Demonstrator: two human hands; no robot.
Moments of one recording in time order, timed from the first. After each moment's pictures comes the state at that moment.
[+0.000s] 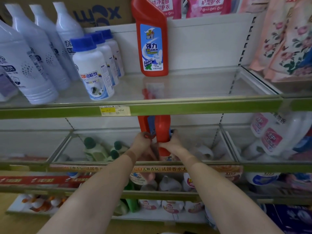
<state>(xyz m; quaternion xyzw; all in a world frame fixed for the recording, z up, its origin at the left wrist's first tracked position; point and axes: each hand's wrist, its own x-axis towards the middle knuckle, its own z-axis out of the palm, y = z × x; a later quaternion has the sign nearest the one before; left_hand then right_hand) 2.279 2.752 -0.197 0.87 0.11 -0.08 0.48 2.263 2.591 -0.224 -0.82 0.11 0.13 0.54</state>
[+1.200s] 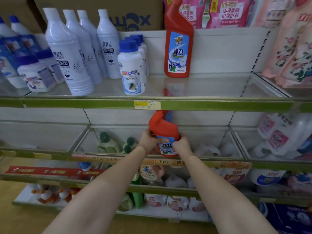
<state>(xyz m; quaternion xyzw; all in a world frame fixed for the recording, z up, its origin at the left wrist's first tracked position) 2.216 2.815 -0.160 0.76 0.03 -0.08 0.64 2.223 2.658 -0.206 -0.82 0.20 0.03 0.53</state>
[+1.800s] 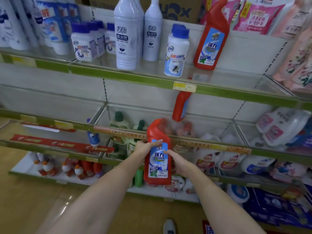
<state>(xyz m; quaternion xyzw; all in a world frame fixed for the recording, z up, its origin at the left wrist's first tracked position) 2.087 2.946 -0.205 0.67 0.18 -0.15 0.70 2.055 2.778 -0.212 -0.73 0.18 0.31 0.59</state>
